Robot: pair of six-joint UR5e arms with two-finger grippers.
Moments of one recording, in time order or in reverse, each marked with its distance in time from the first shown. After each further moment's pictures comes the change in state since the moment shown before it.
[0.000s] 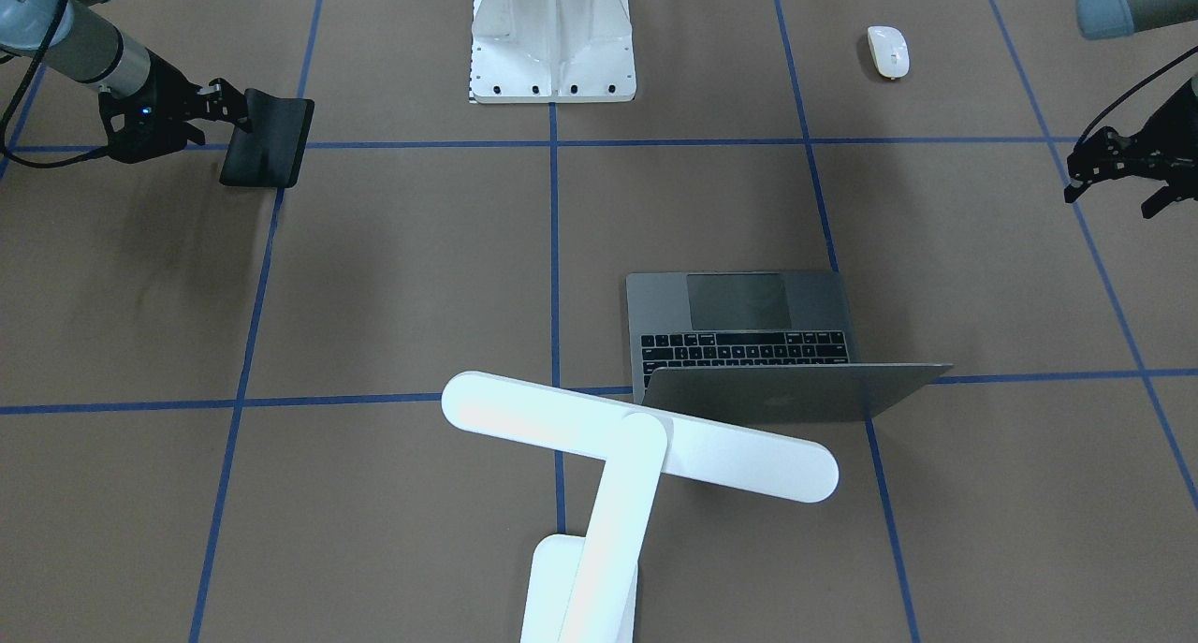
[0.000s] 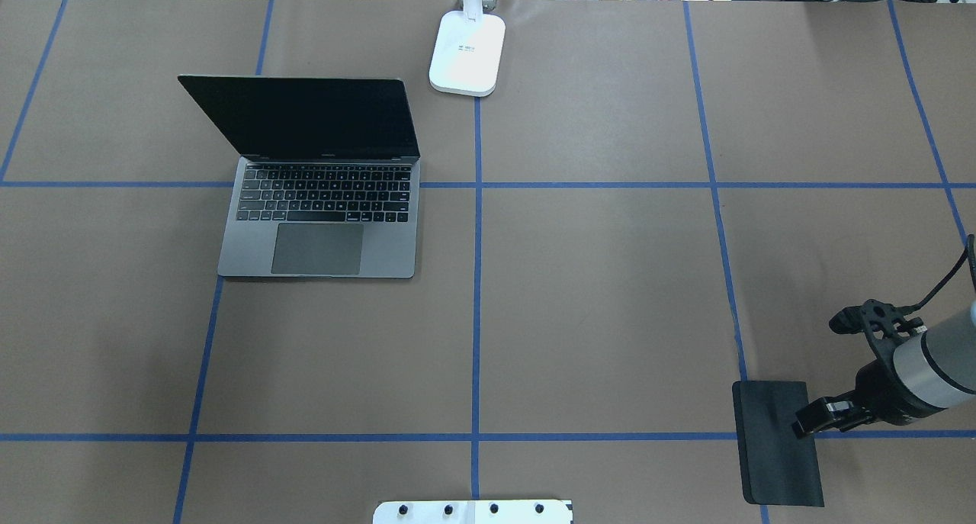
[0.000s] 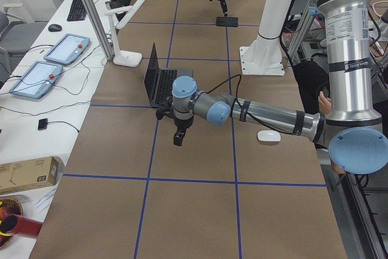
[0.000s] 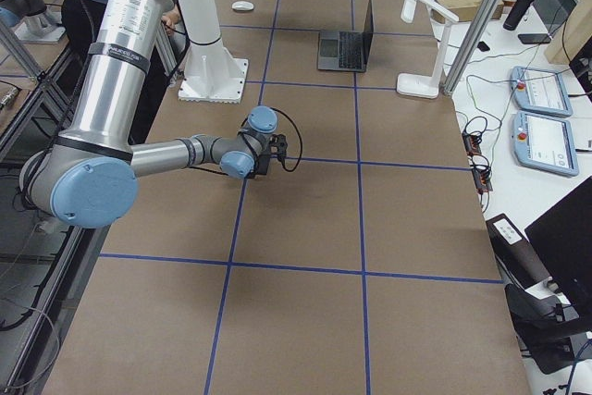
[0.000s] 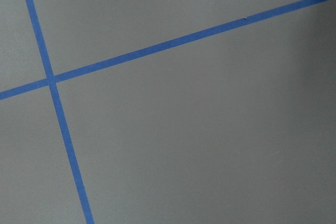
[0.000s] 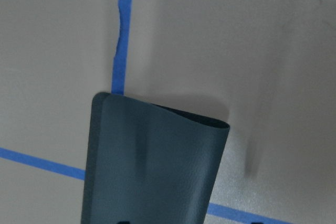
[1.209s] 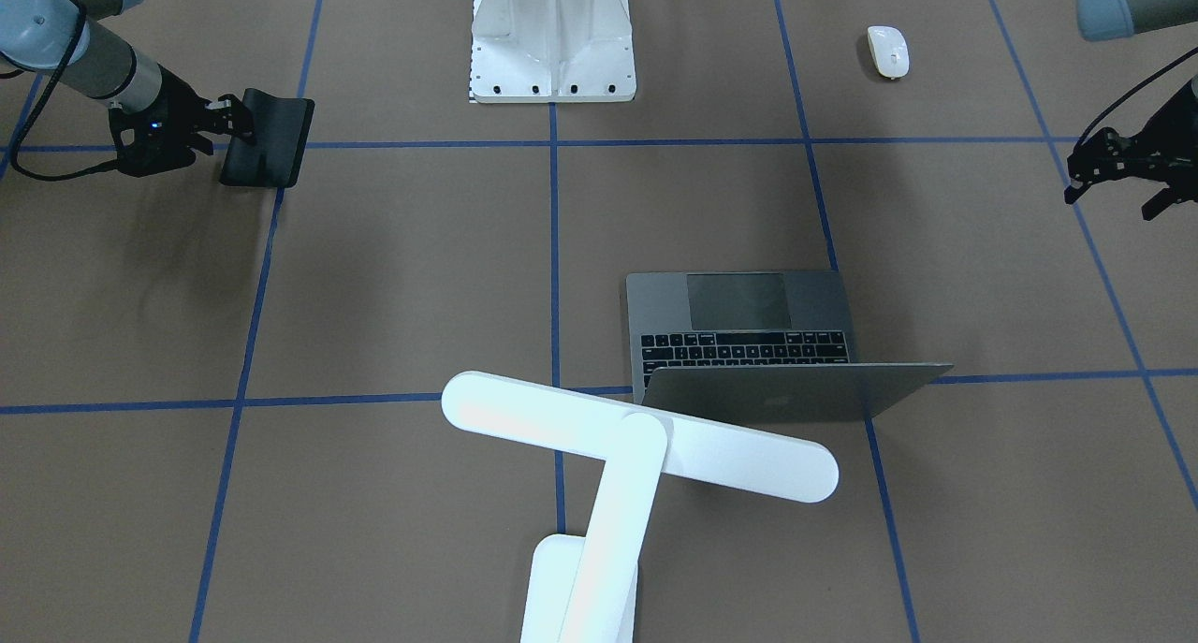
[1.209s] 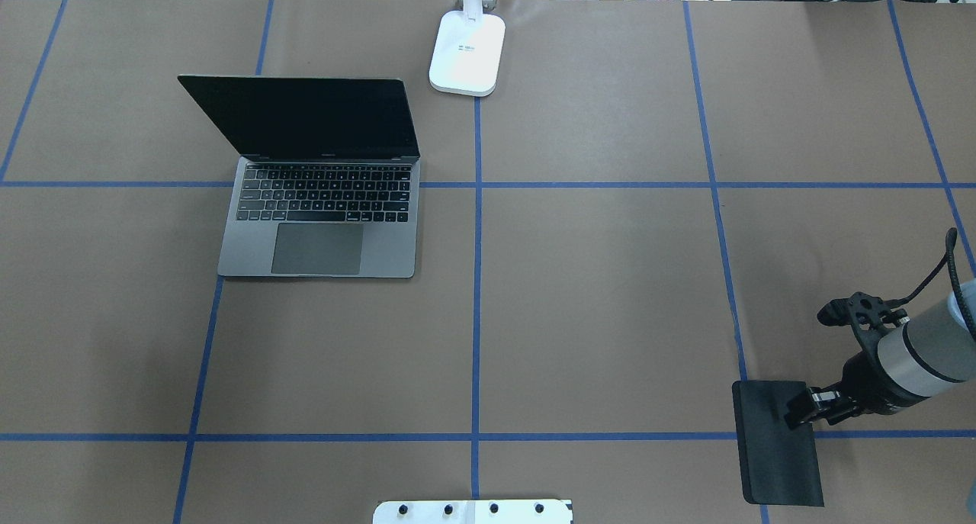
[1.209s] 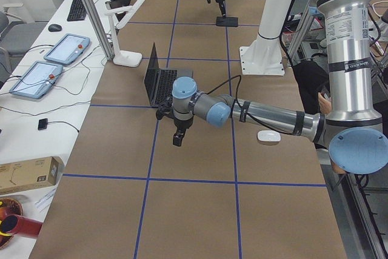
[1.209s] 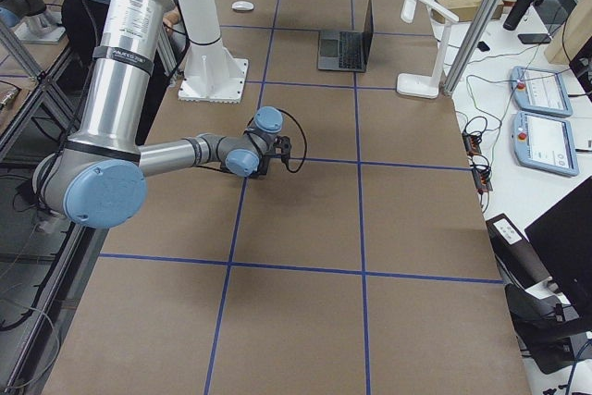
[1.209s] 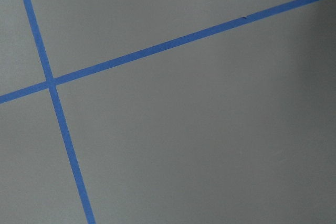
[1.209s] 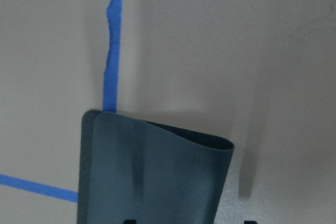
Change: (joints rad) left arm 0.000 0.001 0.009 -0.024 0.002 0.009; right arm 0.014 0.042 -0.028 -0.044 0.009 -0.001
